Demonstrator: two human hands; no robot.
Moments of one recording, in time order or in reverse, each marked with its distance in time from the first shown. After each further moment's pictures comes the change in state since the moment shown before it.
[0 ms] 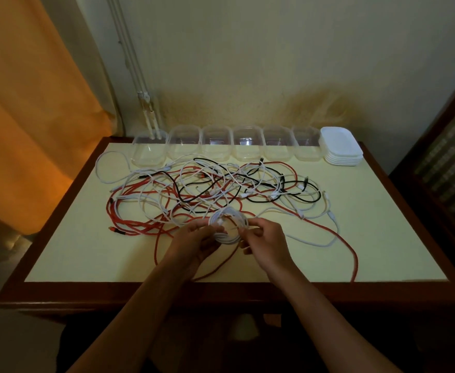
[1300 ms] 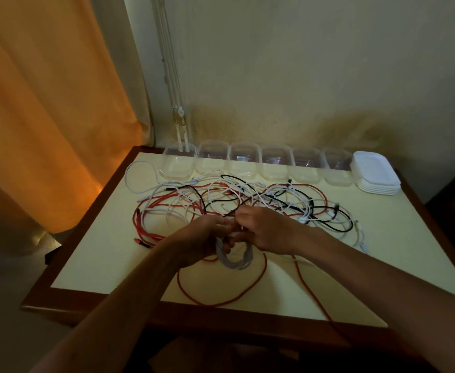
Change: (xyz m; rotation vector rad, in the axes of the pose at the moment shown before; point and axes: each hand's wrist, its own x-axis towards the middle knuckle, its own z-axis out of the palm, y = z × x) left_hand 0.021 0.075 -0.026 0.333 -0.389 -0.039; right_hand 0.077 -0.084 0.016 -0.863 -0.632 -0.932
